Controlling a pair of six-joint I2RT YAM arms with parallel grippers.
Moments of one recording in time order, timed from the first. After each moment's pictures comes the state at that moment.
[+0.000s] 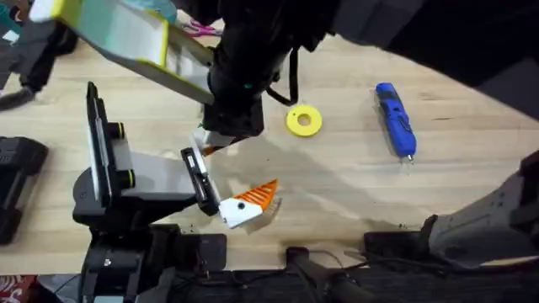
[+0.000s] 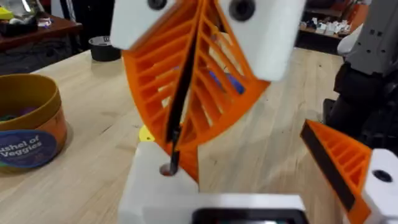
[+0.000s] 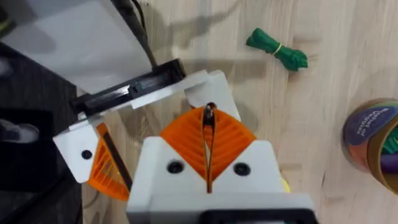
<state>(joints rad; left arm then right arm) 0.00 0.01 0.01 -0.13 1.14 0.03 1.00 1.84 1.94 -1.29 -0.24 -0.56</state>
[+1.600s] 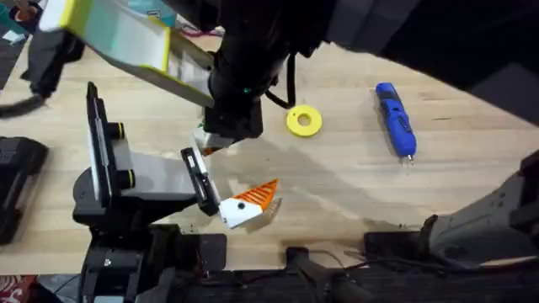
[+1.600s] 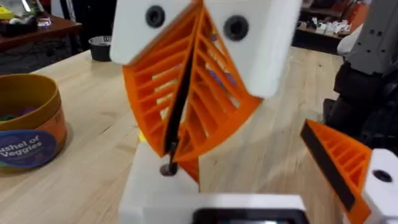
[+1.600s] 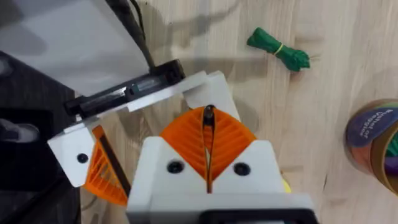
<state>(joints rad) 0.00 0.01 0.01 -0.13 1.14 0.03 1.00 1.84 1.91 -1.27 -0.24 -0.56</state>
